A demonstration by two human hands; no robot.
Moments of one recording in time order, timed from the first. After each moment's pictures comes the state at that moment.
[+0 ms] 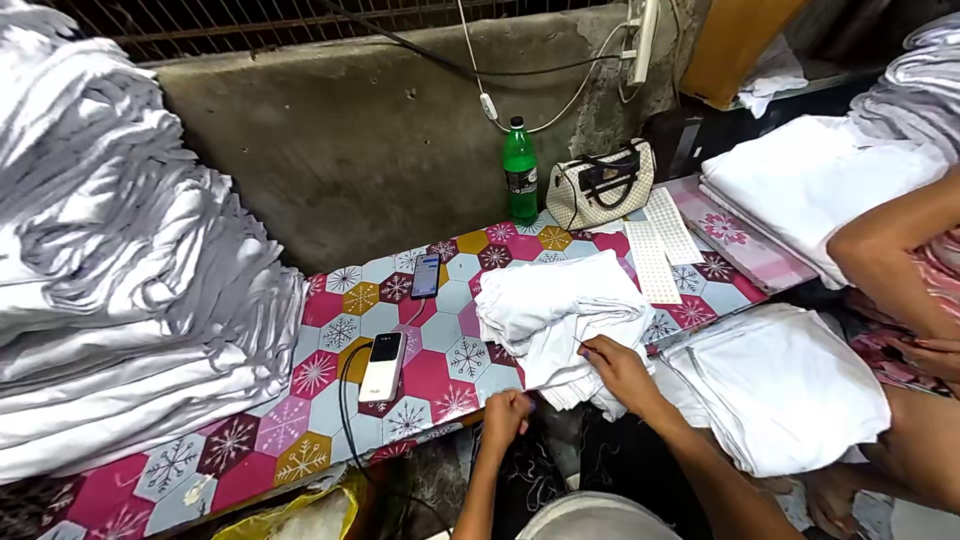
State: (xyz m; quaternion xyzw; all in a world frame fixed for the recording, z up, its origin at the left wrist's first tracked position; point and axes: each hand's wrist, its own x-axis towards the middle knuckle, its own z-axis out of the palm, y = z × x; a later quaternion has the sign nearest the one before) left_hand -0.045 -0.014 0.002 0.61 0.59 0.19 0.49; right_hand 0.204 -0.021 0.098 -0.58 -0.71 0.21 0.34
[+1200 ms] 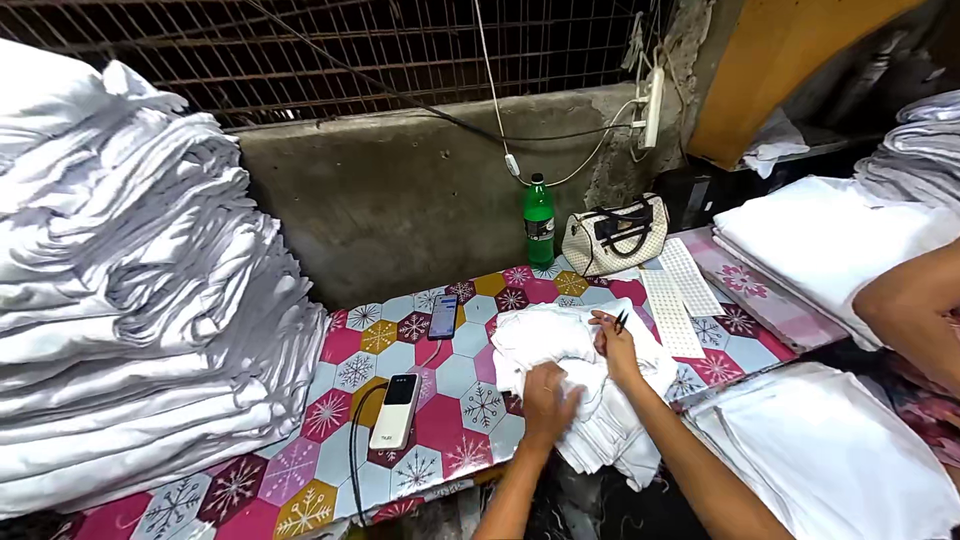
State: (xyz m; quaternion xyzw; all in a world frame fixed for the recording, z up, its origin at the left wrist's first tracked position) left_hand 0.022 0.072 0.021 0.74 0.43 0.51 0.07; right_hand 0.206 0.131 0.051 -0.52 -0.40 0.41 0.63
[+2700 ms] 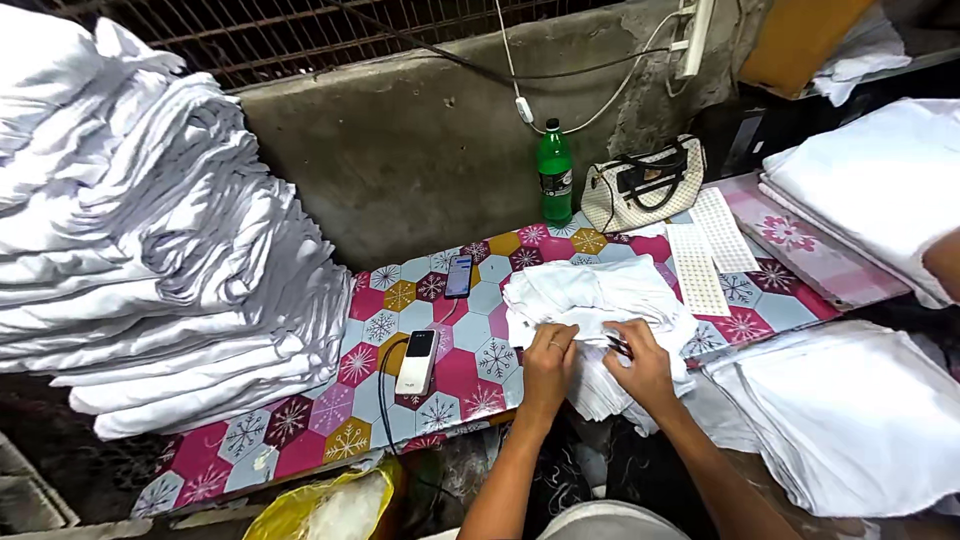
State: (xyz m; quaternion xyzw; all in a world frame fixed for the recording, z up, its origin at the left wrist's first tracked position) left_hand 0.014 0.038 0.100 0.76 0.39 0.51 0.08; right_hand 0.183 0.009 0.088 -0.57 -0.67 0.05 0.48
